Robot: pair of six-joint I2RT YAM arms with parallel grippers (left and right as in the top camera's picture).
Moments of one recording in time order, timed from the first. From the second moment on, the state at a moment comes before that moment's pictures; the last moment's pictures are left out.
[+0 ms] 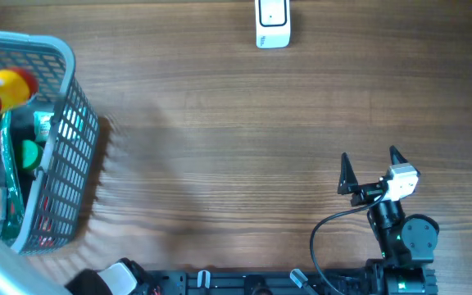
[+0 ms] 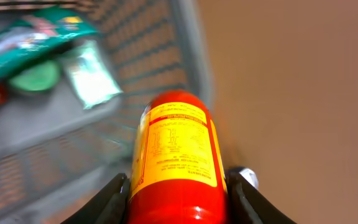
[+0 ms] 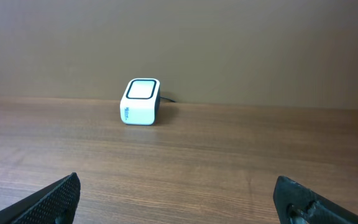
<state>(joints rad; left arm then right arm) 0.64 1.41 2.10 -1.48 0.35 -0.71 -0.01 0.03 0.01 0.01 -0.16 0.01</state>
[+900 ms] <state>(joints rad) -0.50 2.04 2.10 -1.55 0.02 -0.70 -0.01 0.03 0.01 0.01 -0.16 0.01</state>
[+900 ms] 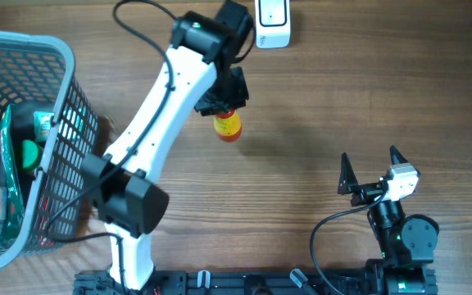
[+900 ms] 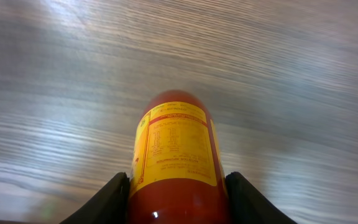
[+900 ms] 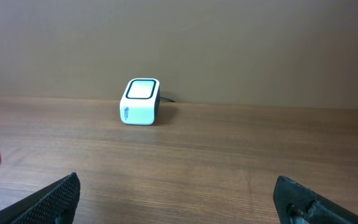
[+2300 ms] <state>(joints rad) -0.61 2.11 1.91 -1.36 -0.10 0.26 -0.01 0.03 0.01 0.01 -0.16 0.01</state>
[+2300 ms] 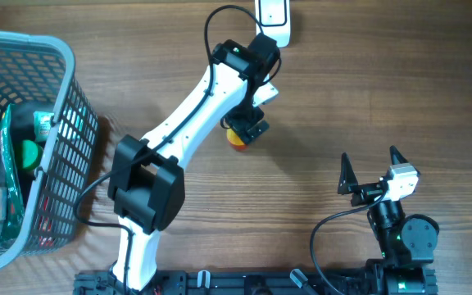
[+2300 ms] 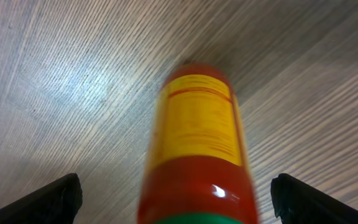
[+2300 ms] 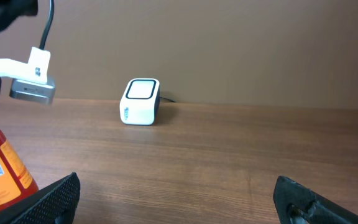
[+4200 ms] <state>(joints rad) 0.59 1.45 1.23 -1.01 -0.52 -0.38 -0.01 0.03 0.01 0.01 -0.16 0.01</state>
